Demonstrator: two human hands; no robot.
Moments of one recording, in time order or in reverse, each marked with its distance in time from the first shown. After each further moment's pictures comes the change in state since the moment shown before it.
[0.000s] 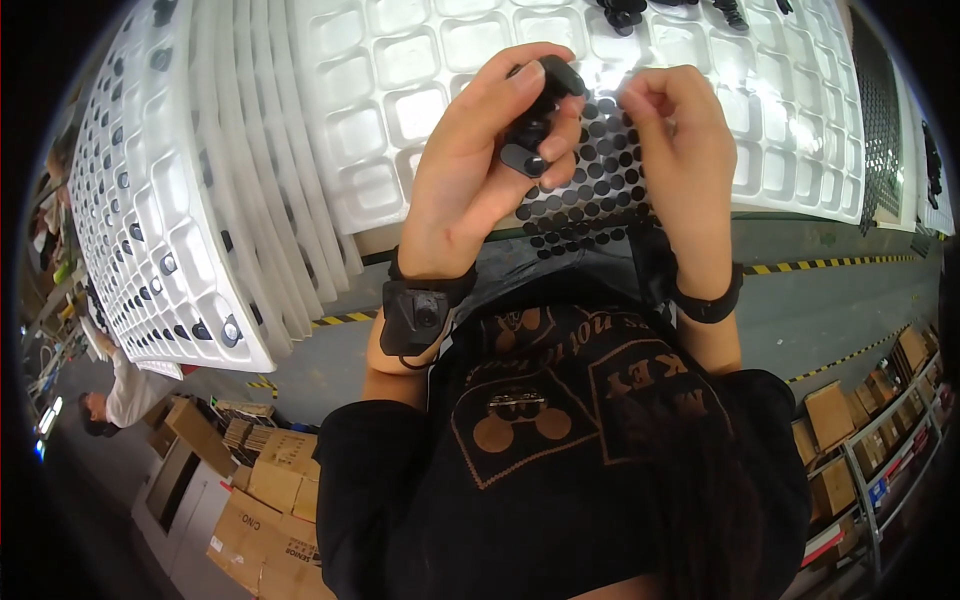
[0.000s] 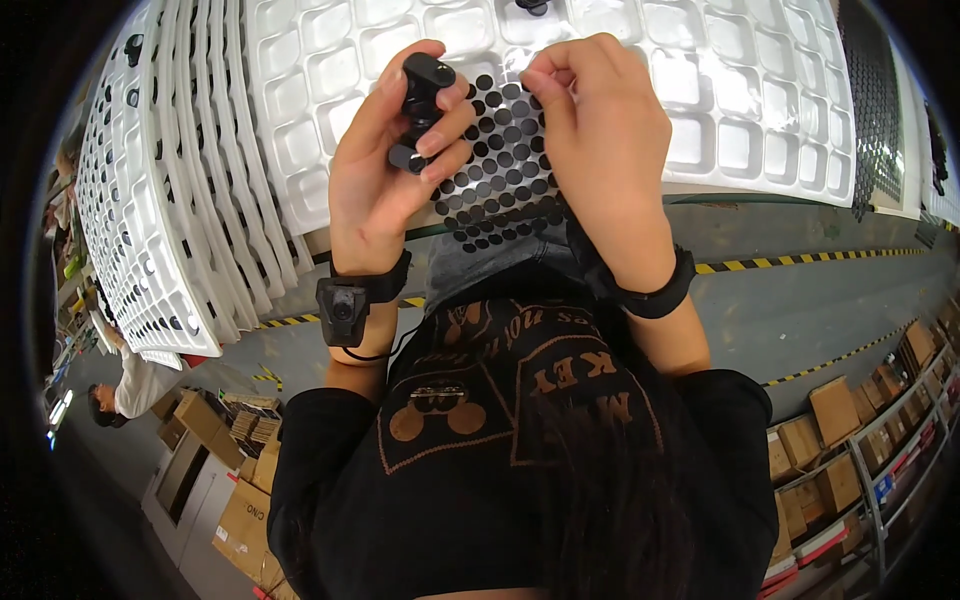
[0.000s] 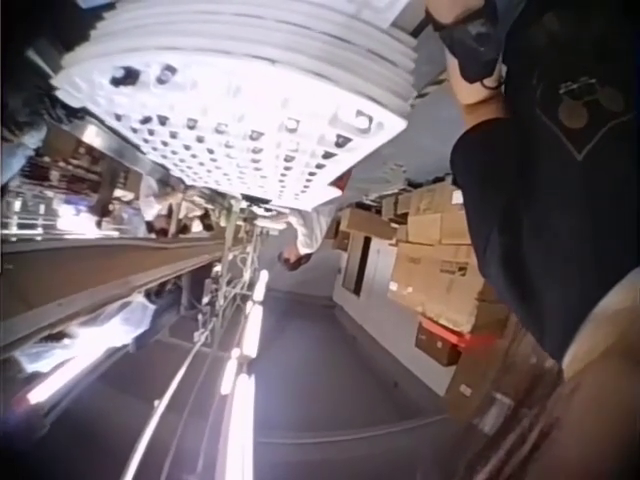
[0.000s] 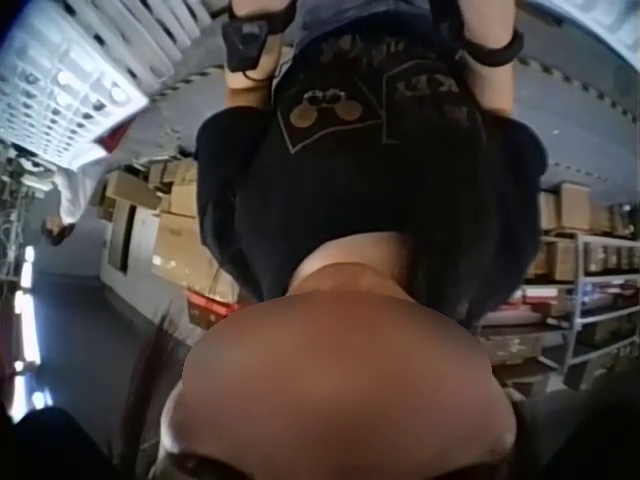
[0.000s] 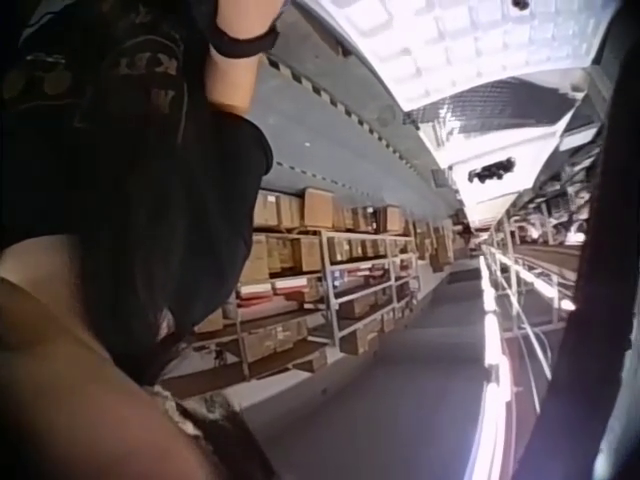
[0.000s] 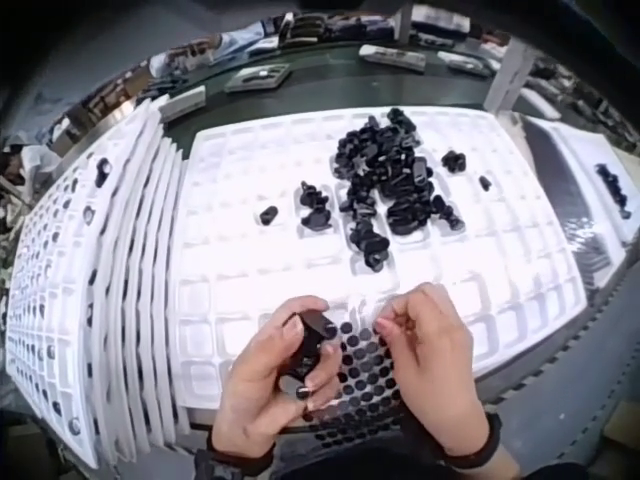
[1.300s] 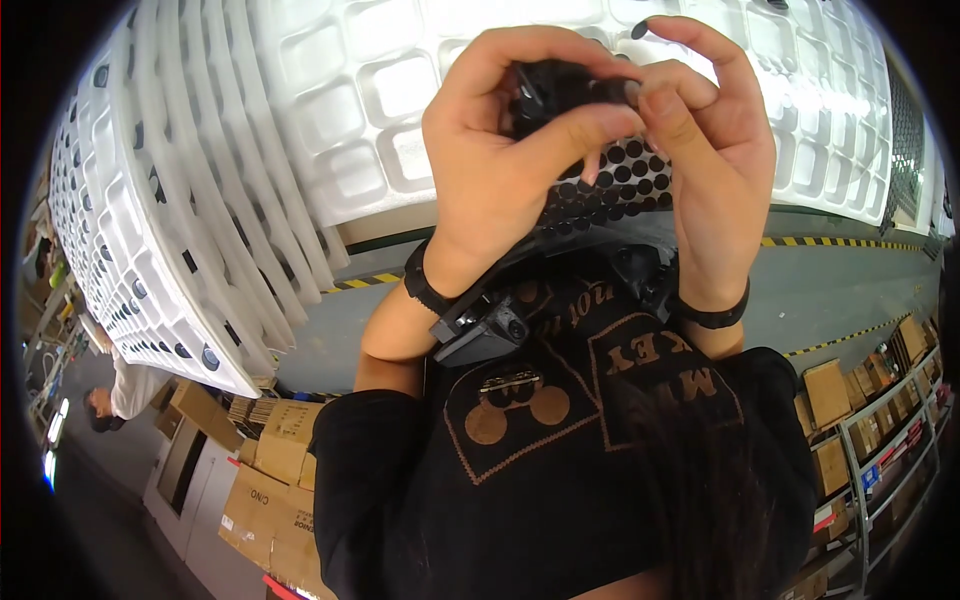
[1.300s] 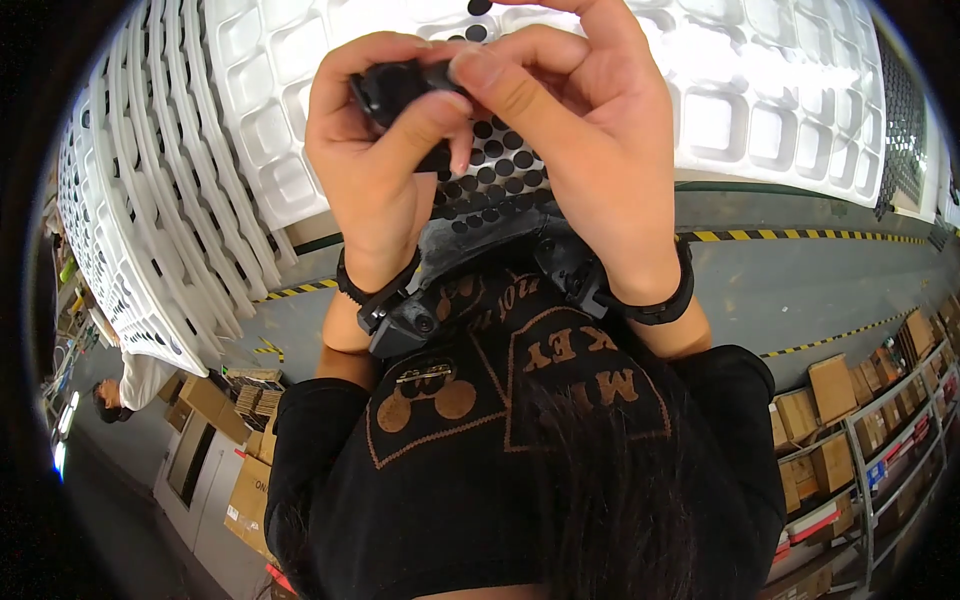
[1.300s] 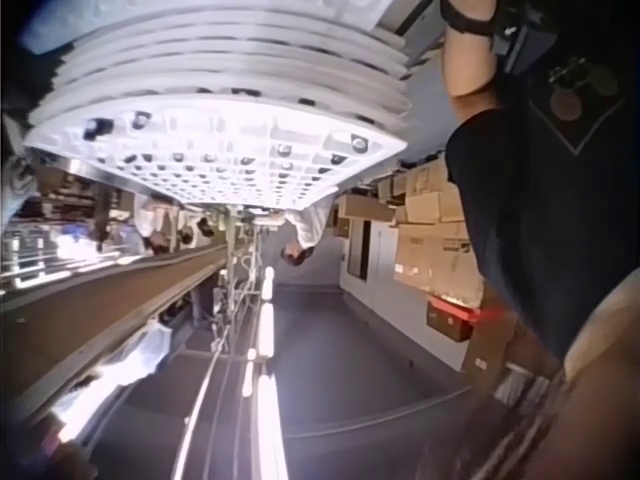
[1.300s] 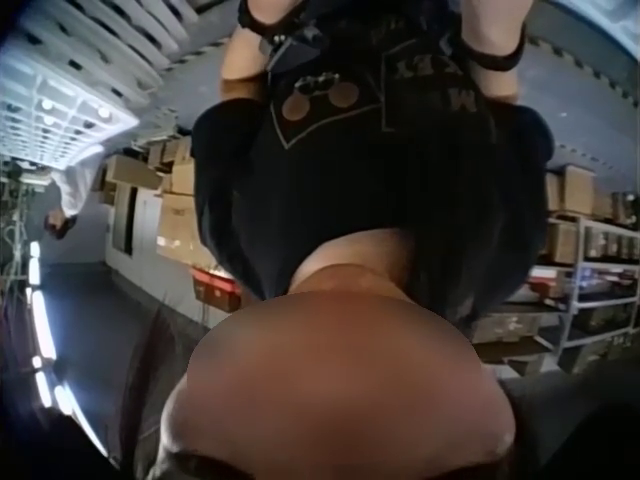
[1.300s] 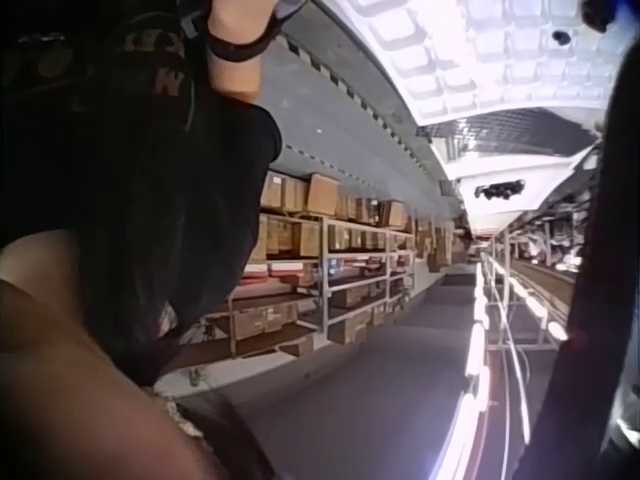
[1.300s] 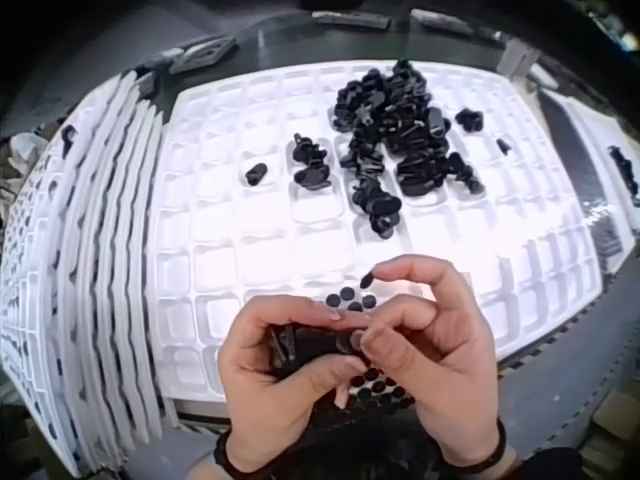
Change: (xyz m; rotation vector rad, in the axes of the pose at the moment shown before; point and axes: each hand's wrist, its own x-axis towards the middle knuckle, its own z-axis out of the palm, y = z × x) left_hand 0.001 -0.024 0.006 0.586 0.116 0.451; right_hand -0.006 -0.011 -0.005 1.070 -0.235 0.345
